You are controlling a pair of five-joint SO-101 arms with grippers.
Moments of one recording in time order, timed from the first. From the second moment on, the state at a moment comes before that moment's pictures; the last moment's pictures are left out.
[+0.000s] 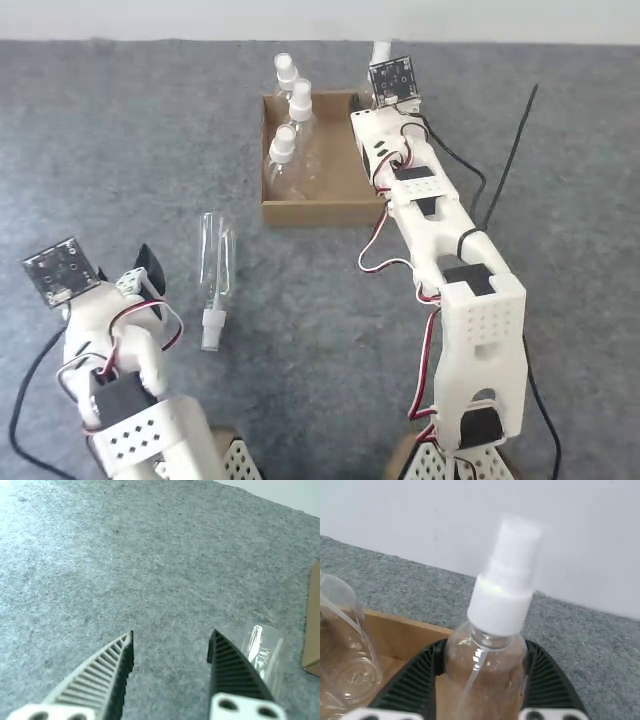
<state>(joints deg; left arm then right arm) -32.9 -87.0 86.3 48.5 9.1 -15.1 37.8 -3.1 -6.6 6.4</state>
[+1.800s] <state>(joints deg) -32.7 -87.0 86.3 48.5 9.1 -15.1 31.0 3.3 -3.2 16.6</state>
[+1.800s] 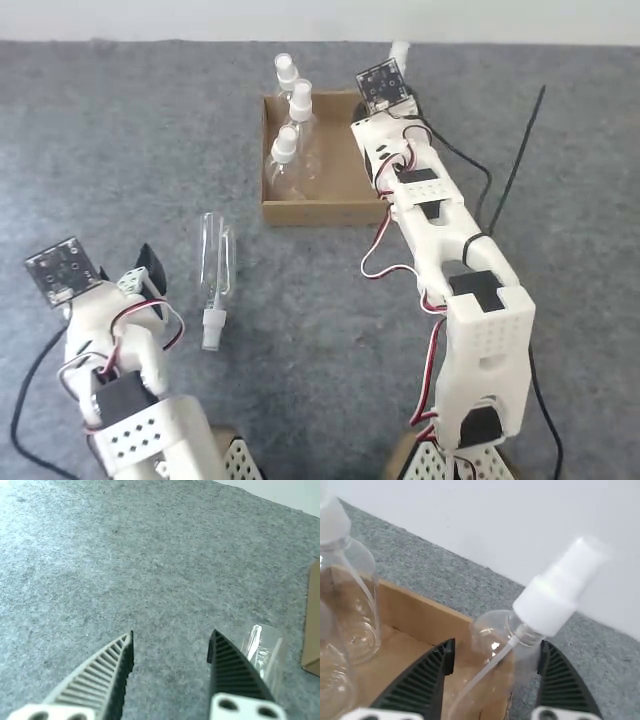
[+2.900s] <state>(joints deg) -32.7 -87.0 86.3 48.5 9.1 -16.0 27.4 8.3 -0.9 24.7</state>
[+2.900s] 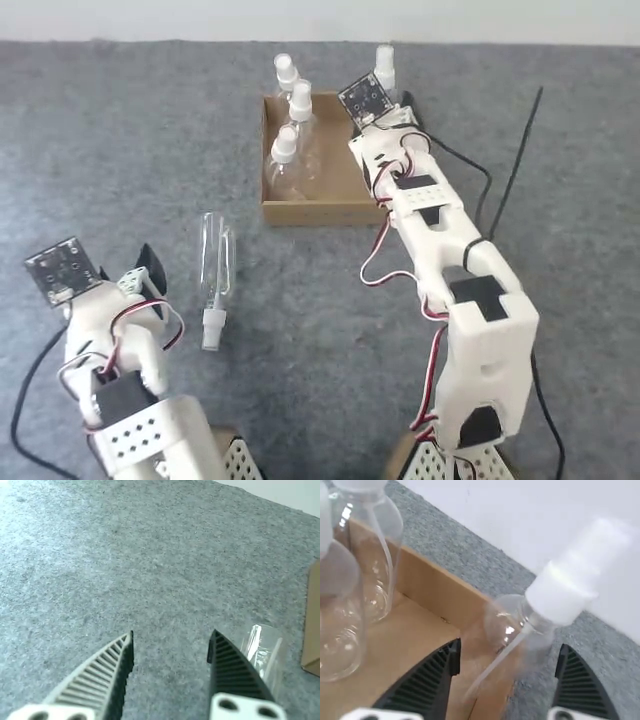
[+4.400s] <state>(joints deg) -32.7 -87.0 86.3 48.5 9.1 -17.0 3.7 13.0 30.9 24.7</state>
